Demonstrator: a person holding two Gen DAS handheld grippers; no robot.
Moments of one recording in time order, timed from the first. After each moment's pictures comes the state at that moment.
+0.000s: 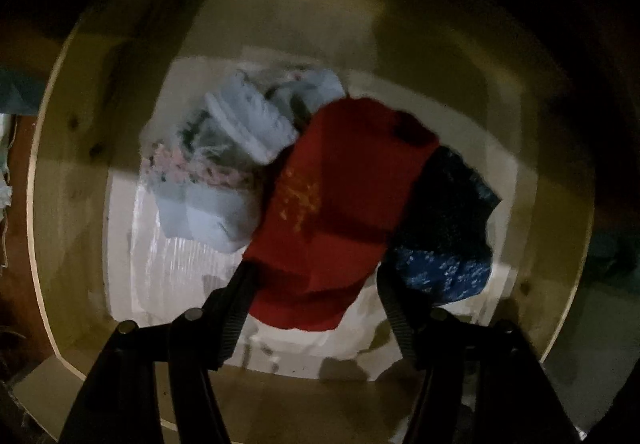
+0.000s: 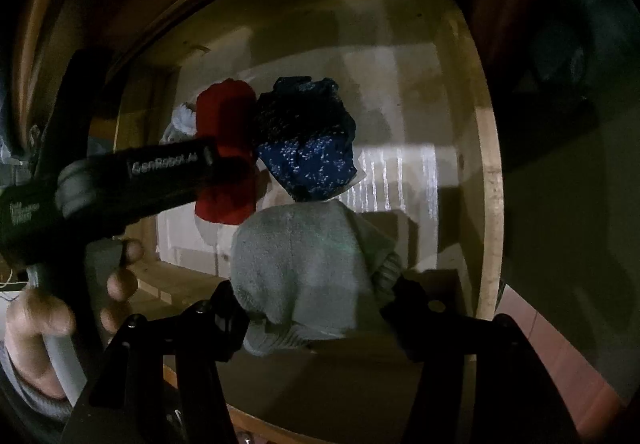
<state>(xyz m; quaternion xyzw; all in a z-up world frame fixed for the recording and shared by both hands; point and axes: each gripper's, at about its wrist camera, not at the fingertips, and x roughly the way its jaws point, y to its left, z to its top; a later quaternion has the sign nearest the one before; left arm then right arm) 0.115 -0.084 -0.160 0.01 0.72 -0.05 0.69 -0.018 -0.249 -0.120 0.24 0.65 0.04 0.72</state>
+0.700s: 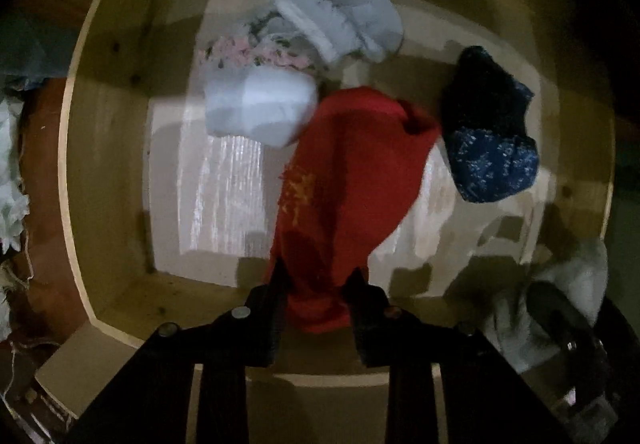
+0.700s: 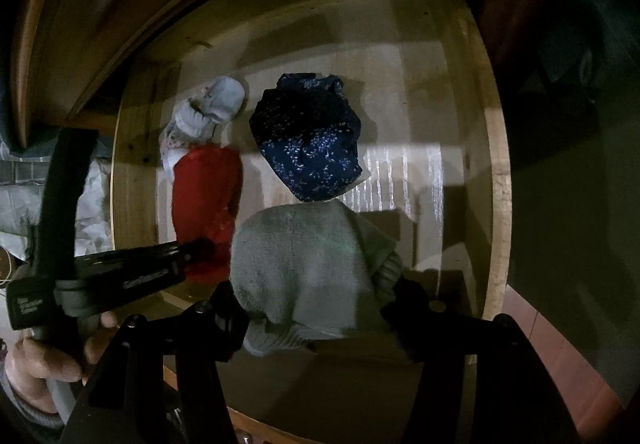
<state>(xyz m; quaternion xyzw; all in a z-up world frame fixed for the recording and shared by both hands) 0.074 -0.046 -0.157 0.06 0.76 -0.06 0.65 -0.017 -0.248 -0.121 0.24 0.65 0.05 0.72</state>
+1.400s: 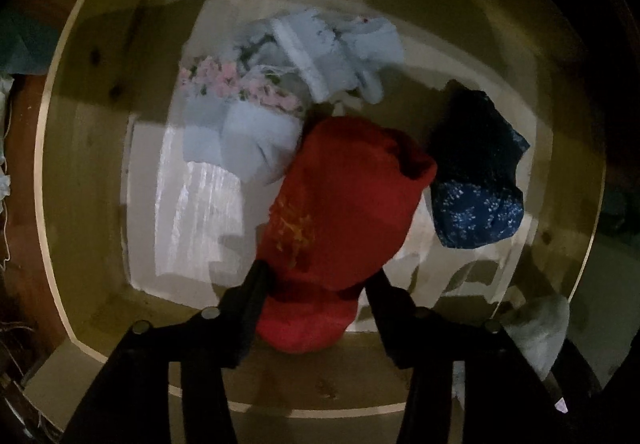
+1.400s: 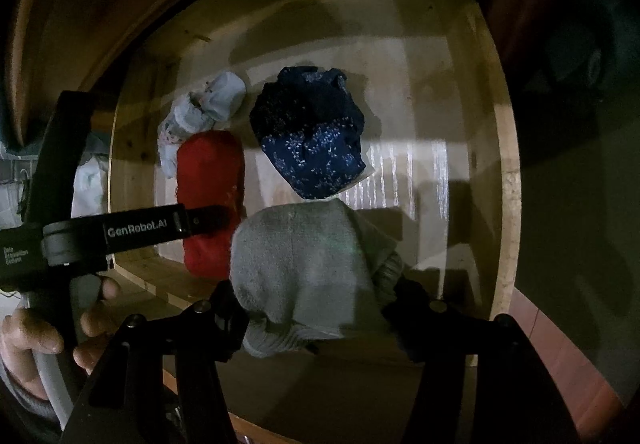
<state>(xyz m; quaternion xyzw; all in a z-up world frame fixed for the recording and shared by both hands) 0.107 -0.040 -0.159 0.01 0.76 -0.05 0.64 -0.014 -0.245 -0.125 0.24 0.66 0.05 0.72</state>
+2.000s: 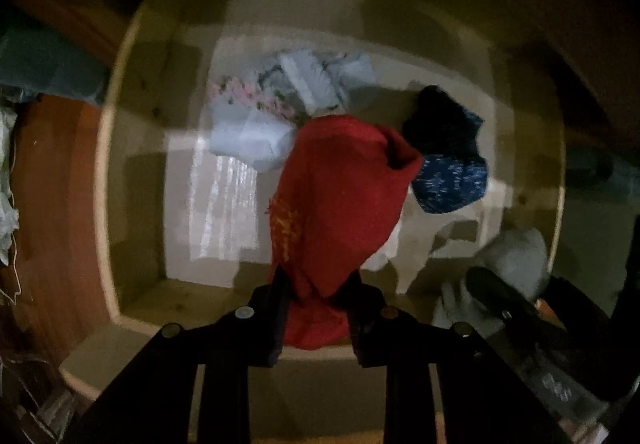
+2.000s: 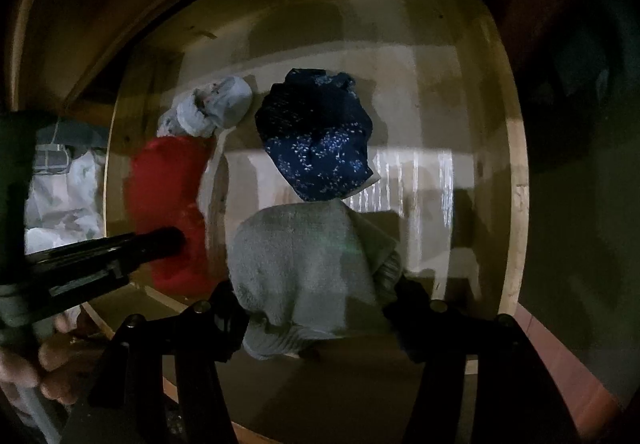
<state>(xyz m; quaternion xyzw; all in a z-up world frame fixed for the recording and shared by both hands) 0.072 -0.022 -0.100 0.04 0.72 -0.10 0.68 -0.011 -0.238 -0.126 0.21 0.65 0.05 0.73</state>
